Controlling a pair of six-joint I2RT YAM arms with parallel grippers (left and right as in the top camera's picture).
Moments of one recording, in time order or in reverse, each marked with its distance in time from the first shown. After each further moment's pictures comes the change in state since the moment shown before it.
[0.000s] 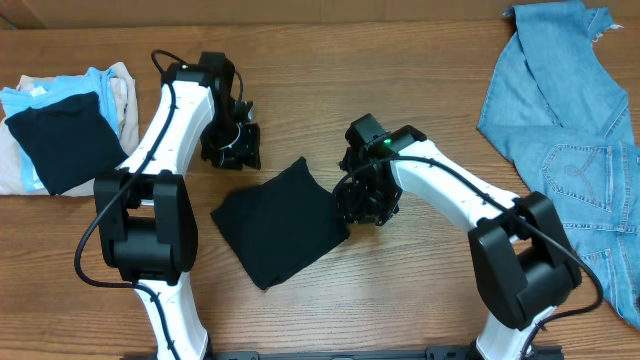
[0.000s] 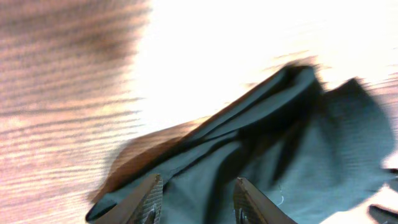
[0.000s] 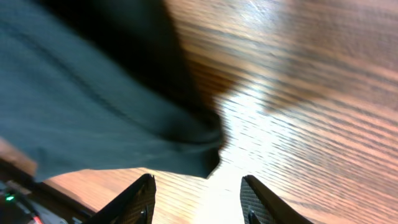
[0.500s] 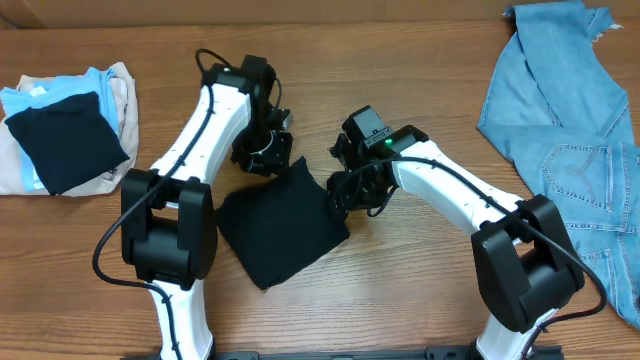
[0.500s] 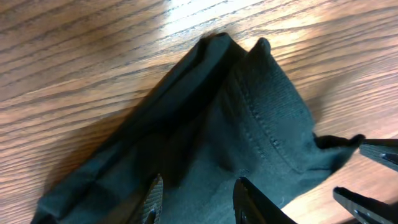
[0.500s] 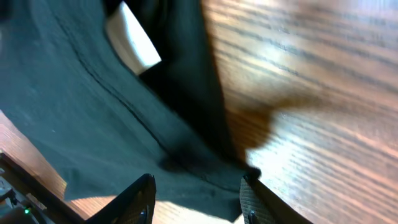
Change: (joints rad) left arm -0.145 0.000 0.002 -0.026 -0.014 0.011; right arm 0.004 -0.008 0.000 0.150 -0.026 -0.016
